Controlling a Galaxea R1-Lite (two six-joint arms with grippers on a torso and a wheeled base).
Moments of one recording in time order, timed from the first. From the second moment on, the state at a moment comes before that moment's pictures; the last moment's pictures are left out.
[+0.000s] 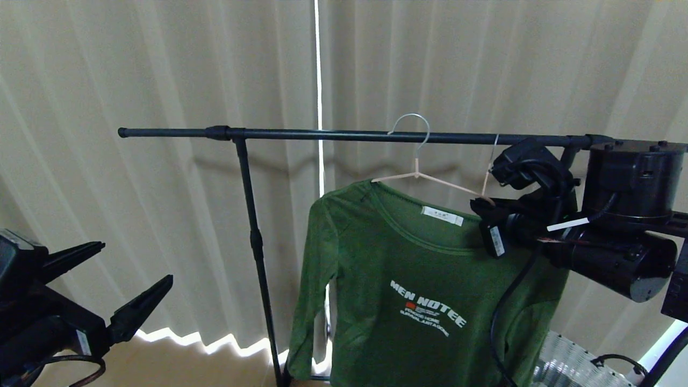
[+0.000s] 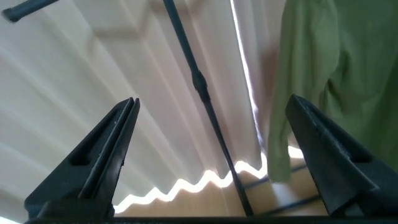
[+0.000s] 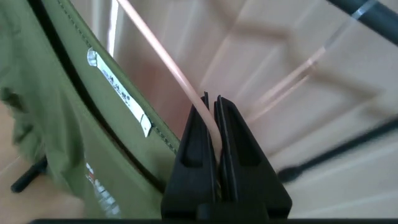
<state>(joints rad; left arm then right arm) -0.13 1.08 -0.21 -0.74 -0.10 0.35 0.51 1.57 -0.79 -0.48 -0.29 -0.23</state>
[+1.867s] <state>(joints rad) -0.12 0.80 -0.10 -0.59 -0.10 0.36 0.53 1.80 -1.05 -0.37 -0.52 -0.22</state>
